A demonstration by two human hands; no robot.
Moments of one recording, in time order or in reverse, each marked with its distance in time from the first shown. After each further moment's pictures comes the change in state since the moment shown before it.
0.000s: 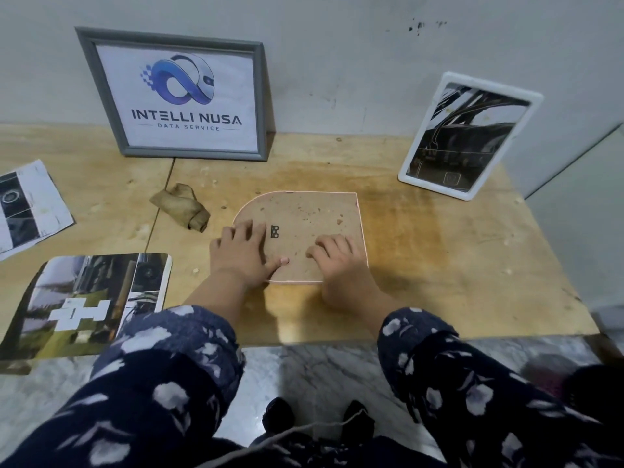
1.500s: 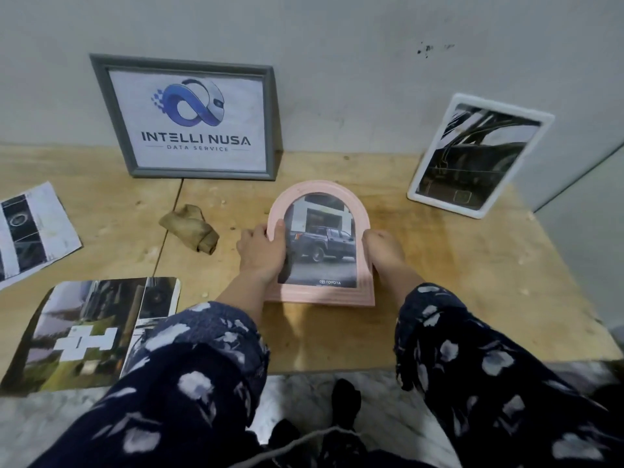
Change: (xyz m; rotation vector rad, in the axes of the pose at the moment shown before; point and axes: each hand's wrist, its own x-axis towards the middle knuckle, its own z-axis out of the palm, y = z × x) left_hand 0.042 0.020 -0.010 -0.926 0.136 -0.307; right_hand 0.063 0.053 -0.016 0.855 -0.023 1.120
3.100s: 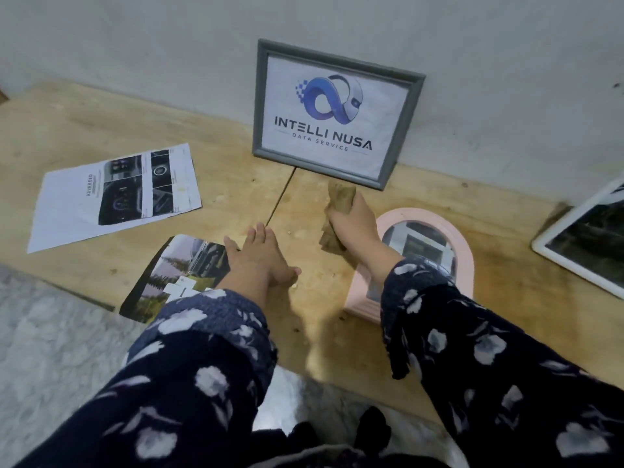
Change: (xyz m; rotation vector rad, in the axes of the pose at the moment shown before) left_hand 0.011 -0.083 -0.129 0.799 -0.239 -0.173; right_hand -0.054 -0.116 0.170 -0.076 -0.370 -0.449
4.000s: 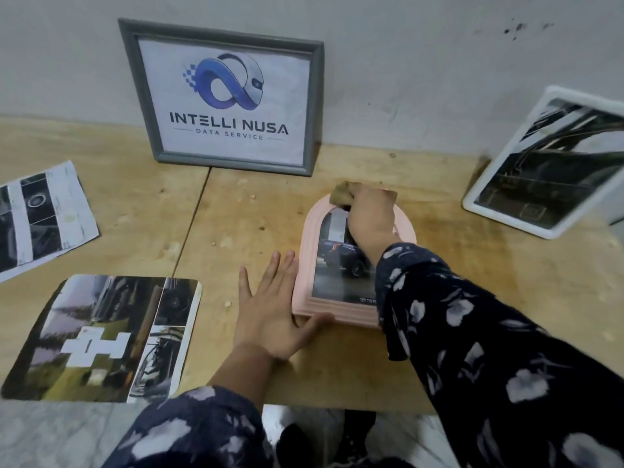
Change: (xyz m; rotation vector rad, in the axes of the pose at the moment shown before) left_hand -0.029 0.082 0.087 -0.095 0.404 0.547; right_hand 0.038 0.073 -0.103 -0.835 0.336 -0.037
